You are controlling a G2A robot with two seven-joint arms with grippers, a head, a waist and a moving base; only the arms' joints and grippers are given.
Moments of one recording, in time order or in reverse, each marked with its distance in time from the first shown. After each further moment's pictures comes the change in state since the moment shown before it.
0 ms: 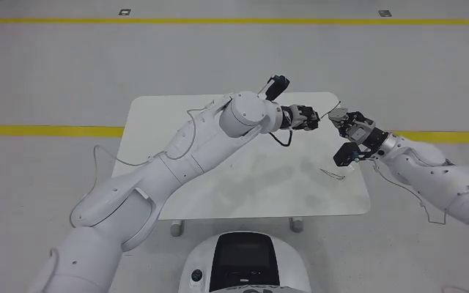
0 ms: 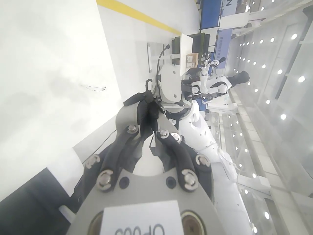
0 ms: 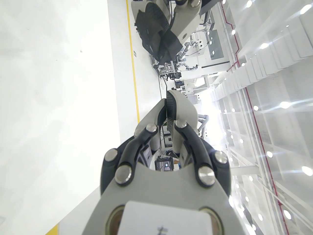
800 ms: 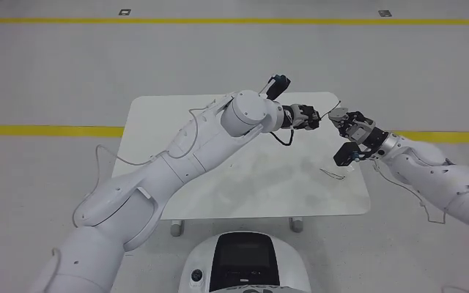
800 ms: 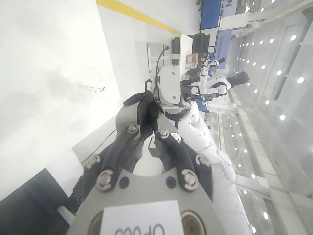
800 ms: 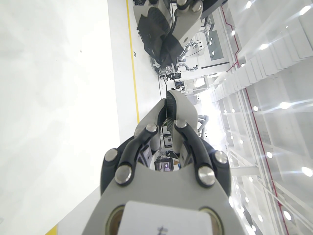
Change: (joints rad) left arm -0.001 -0.016 -0.007 0.023 0.004 0.000 -0.003; right arm 0.002 -0.004 0.000 0.009 0.000 0.000 -0.011
